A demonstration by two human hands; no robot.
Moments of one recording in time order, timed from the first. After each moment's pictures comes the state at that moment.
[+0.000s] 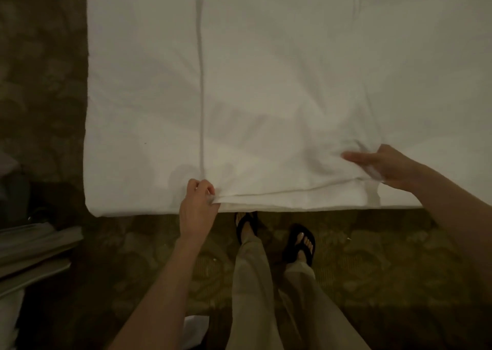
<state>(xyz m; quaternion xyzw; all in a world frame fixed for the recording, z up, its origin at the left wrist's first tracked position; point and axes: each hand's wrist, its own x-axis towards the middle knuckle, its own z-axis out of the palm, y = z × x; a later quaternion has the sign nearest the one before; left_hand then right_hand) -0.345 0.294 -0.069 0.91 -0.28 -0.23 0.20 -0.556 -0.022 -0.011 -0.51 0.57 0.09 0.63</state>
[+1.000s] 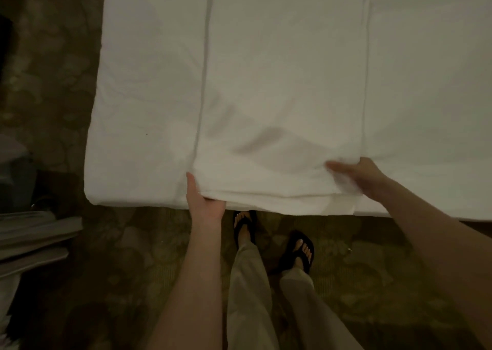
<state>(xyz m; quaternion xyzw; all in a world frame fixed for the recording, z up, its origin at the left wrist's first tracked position) -0.368 0.251 -0.068 0.34 0.38 -0.29 0.81 -0.554 0.001 -0.065 -0.52 0.58 0.05 0.63</state>
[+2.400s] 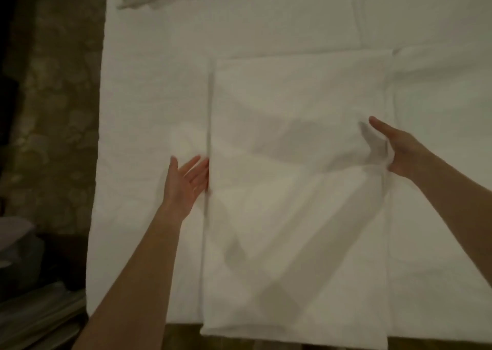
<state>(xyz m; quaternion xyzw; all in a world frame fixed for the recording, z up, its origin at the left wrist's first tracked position) -0.121 0.112 -0.070 0.63 0.19 -0.44 0.61 -0.387 -0.195 -0.072 -0.33 0.59 -0.08 0.73</state>
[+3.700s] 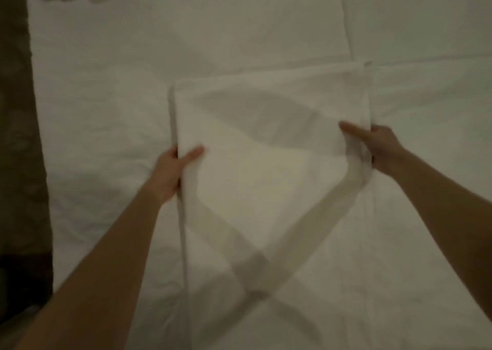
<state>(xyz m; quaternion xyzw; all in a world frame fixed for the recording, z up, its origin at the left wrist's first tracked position) -0.050 0.008 -0.101 0.73 0.05 -0.49 0.47 -0.328 -0.253 -0.089 -0.44 0.65 -0.05 0.63</state>
